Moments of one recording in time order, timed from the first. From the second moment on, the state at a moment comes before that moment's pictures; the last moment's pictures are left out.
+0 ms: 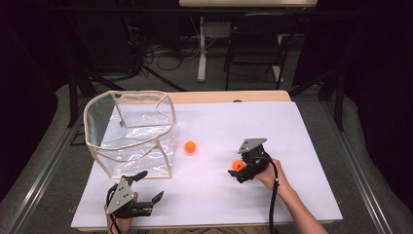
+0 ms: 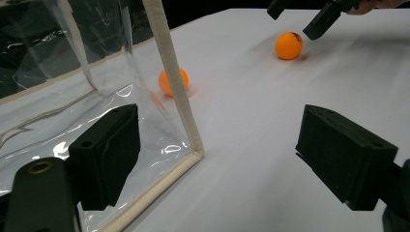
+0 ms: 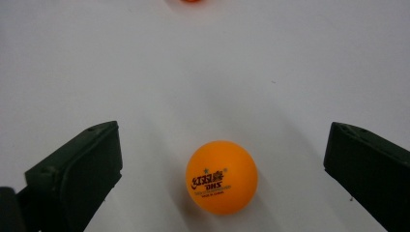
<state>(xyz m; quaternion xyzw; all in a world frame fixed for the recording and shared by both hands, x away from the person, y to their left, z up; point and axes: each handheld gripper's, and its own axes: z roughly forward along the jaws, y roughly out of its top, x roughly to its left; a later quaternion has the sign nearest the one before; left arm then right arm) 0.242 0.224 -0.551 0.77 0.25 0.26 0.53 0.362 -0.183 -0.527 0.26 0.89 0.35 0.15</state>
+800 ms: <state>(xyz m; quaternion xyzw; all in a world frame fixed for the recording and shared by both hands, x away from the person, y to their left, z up) 0.242 0.223 -0.551 0.77 0.25 0.26 0.52 0.360 -0.185 -0.541 0.26 0.91 0.30 0.15</state>
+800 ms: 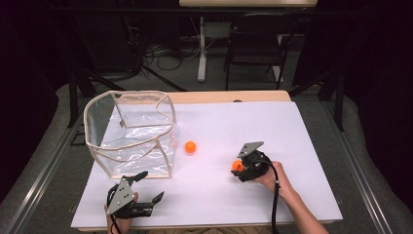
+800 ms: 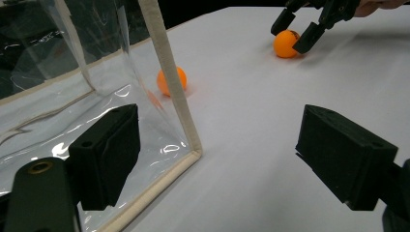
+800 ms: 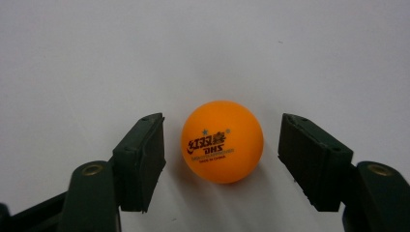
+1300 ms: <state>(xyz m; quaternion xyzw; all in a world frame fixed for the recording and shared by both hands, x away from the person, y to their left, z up) 0.242 0.223 -0.551 0.77 0.25 0.26 0.52 0.360 -0.184 -0.541 0.25 0.91 0.29 0.15</state>
